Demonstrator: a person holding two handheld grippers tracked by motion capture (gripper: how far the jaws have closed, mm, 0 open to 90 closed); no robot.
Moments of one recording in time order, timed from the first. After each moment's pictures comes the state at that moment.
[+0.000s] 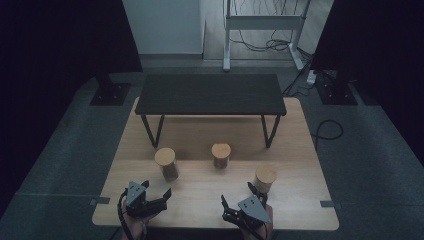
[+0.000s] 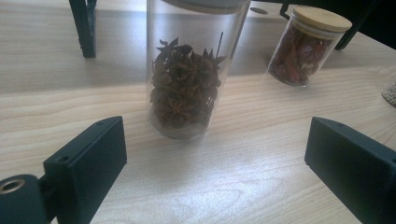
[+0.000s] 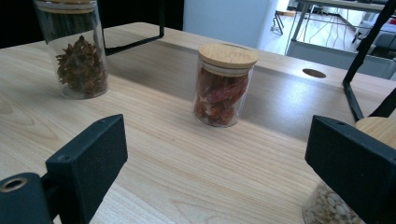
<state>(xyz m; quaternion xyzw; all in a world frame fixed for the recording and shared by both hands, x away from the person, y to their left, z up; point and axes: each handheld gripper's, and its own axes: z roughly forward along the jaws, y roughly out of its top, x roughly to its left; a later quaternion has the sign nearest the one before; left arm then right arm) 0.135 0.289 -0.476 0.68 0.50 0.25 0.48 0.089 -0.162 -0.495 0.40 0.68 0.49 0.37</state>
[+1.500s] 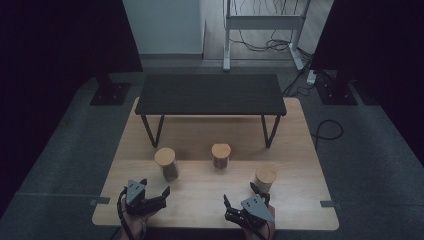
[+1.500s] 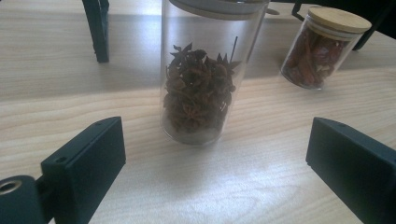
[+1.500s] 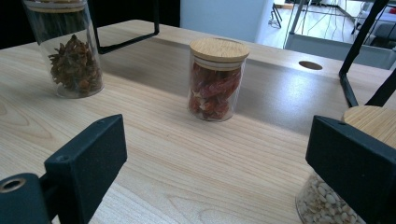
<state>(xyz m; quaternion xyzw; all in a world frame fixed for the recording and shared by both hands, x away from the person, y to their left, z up) 0.139 0.285 -0.476 0.67 0.50 0.27 0.47 0.090 -0.167 -0.493 0.42 0.68 0.49 0.36</state>
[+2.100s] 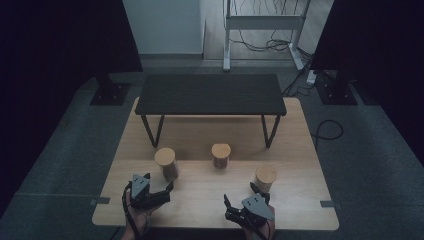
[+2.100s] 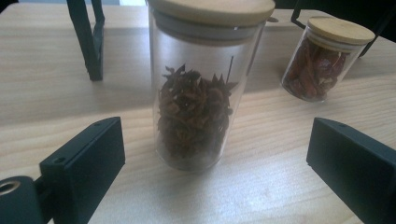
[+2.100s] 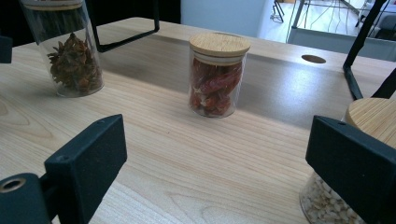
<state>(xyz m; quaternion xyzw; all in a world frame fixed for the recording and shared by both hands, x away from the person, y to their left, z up) 0.153 0.276 -0.474 0.67 0.49 0.28 0.48 0.094 -0.169 -0.493 0.43 0.68 0.49 0.35</state>
